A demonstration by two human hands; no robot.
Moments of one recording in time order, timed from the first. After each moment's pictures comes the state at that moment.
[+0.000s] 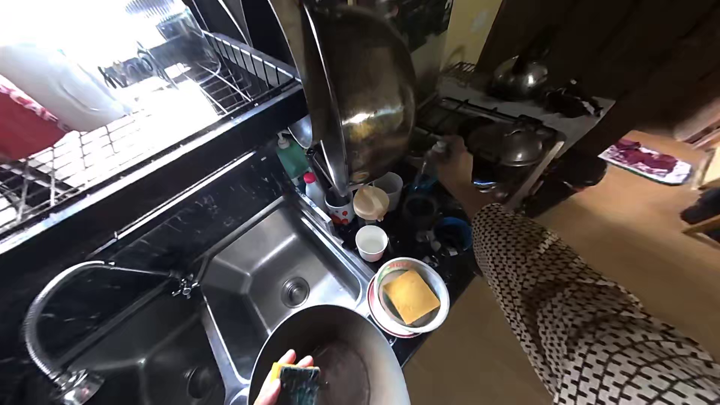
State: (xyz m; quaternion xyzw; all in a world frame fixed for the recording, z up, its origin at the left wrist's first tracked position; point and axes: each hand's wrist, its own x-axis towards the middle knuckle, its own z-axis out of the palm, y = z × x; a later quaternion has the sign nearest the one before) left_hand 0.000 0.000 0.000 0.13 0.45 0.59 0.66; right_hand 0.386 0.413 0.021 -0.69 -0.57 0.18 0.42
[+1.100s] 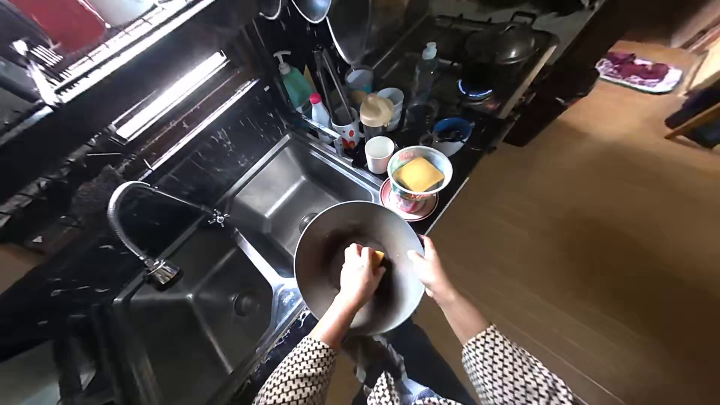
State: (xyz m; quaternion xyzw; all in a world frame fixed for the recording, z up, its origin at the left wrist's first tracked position) left_hand 0.042 0.010 -0.065 0.74 0.59 0.07 0.31; right_hand 0.213 -0.008 -0.064 -0.67 -0.34 0.51 0.42
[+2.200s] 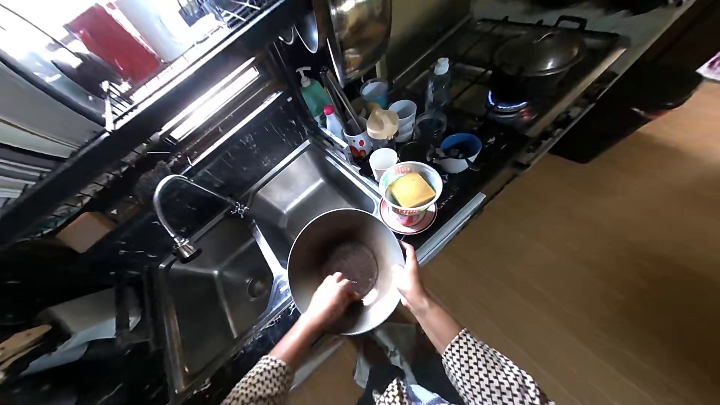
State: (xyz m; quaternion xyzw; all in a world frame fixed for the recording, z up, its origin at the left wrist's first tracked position) left_hand 0.022 -0.025 -0.046 0.73 0.61 -0.07 0.31; right_hand 0.220 0.004 -0.074 -0.60 -0.37 0.56 0.45
